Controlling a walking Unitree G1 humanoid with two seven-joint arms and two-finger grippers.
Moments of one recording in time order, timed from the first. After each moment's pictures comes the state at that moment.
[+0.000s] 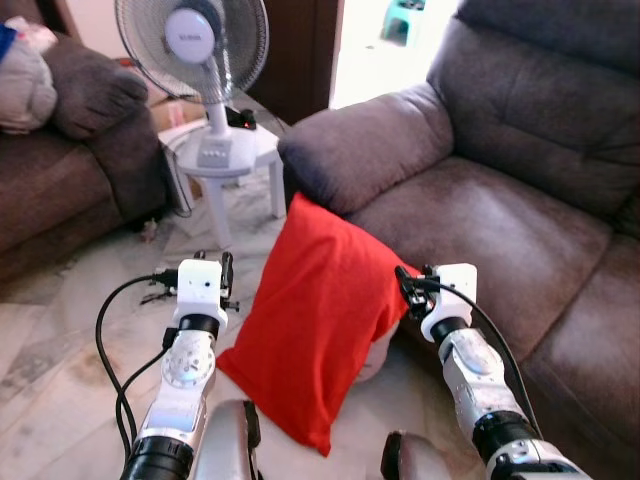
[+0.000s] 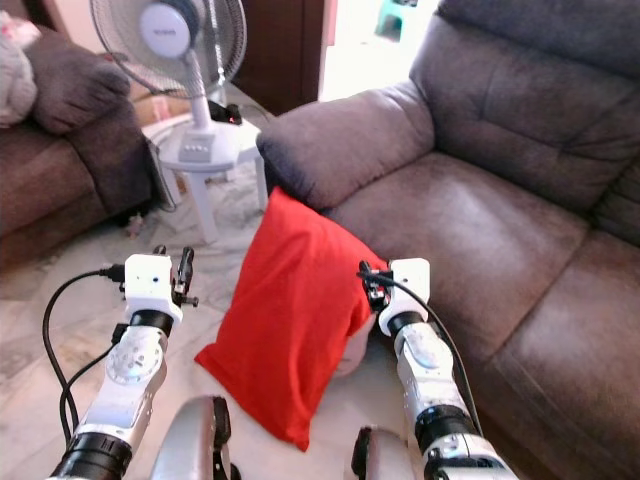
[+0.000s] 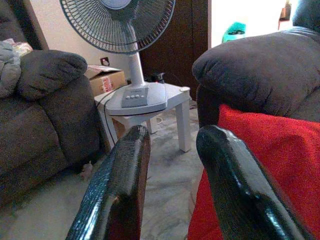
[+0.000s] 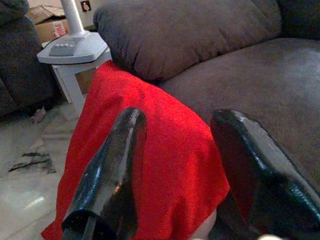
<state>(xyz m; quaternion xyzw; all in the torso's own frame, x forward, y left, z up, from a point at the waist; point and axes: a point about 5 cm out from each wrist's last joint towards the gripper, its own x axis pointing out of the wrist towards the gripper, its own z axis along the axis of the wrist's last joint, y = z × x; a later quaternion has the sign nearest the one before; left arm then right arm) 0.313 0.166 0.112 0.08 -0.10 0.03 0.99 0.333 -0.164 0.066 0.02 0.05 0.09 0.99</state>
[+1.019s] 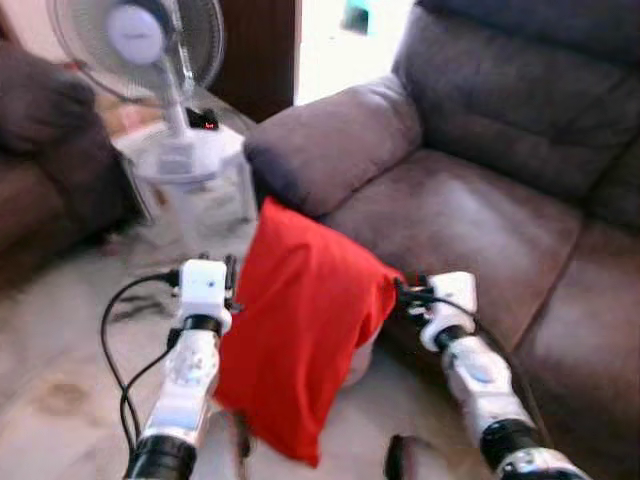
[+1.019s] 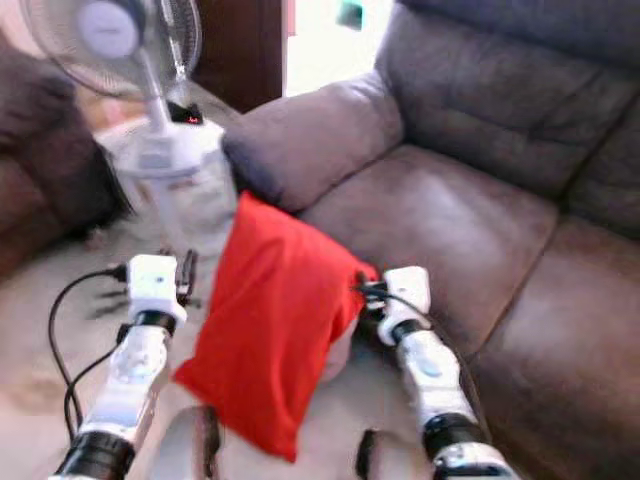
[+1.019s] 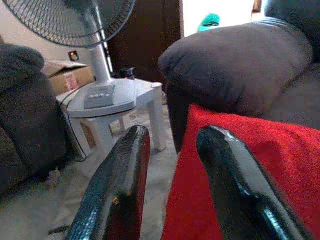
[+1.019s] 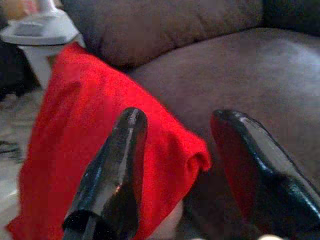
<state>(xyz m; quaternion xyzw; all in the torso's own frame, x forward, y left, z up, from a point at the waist) 0.316 0.166 0.113 0.08 -0.09 0.03 0.99 0.327 -0.165 0.060 -0.01 0.06 0.12 0.99</state>
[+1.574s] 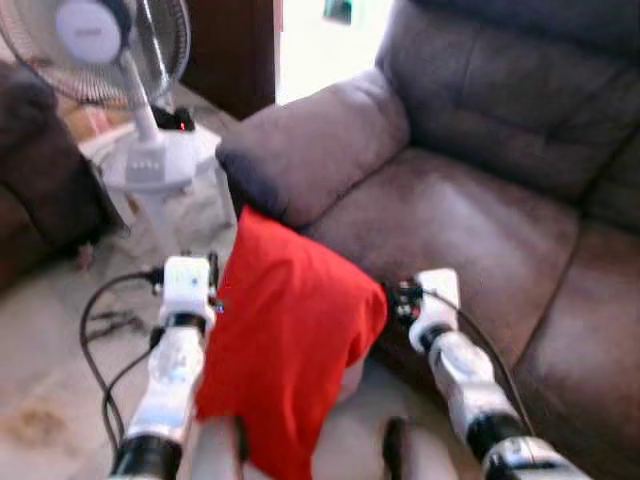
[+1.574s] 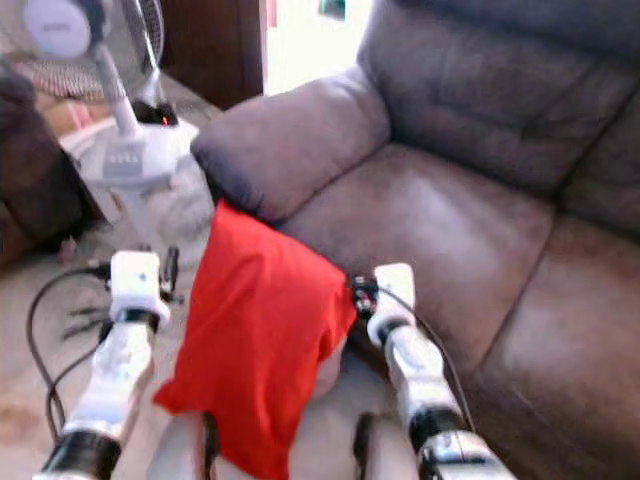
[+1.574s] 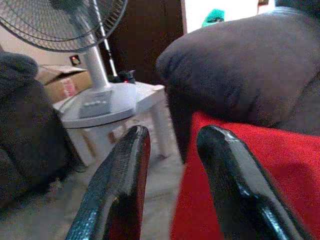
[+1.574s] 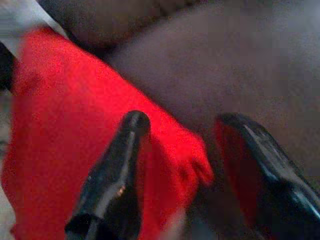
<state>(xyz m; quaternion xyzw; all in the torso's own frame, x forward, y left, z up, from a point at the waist) 0.316 0.170 0.114 0.09 -0.09 0.04 0.99 0.327 -0.161 0.045 0.02 0.13 0.10 0.99</state>
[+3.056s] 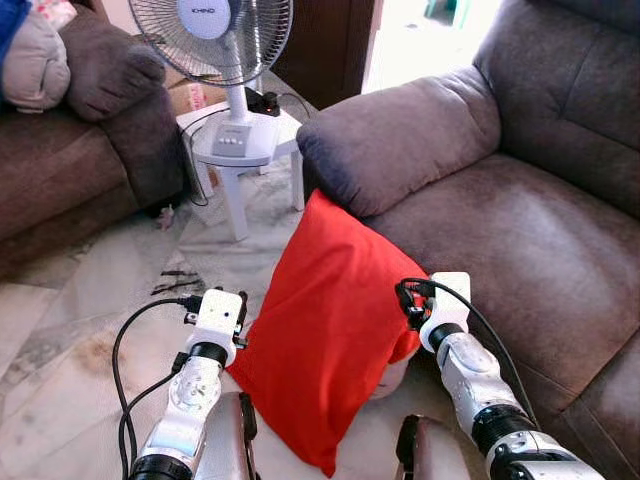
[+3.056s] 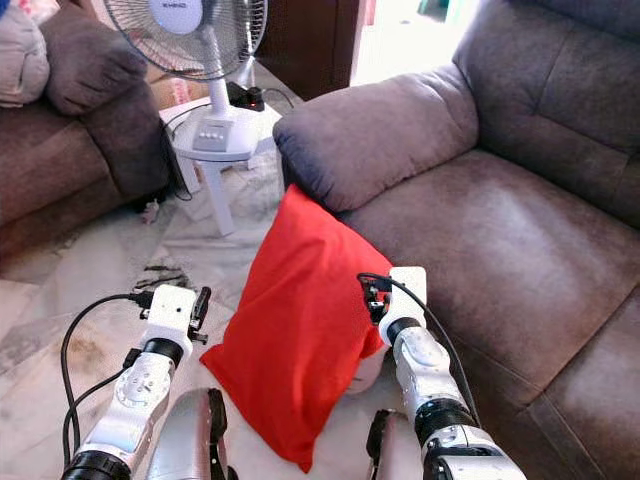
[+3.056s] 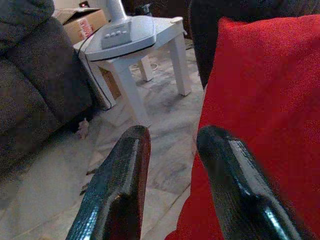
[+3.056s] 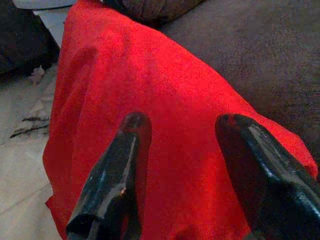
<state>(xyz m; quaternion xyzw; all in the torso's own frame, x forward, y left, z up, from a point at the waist) 0.300 0.159 0.071 0.14 -0.01 -0.03 0.99 0.334 -0.165 0.049 0.04 0.14 0.06 0.99</state>
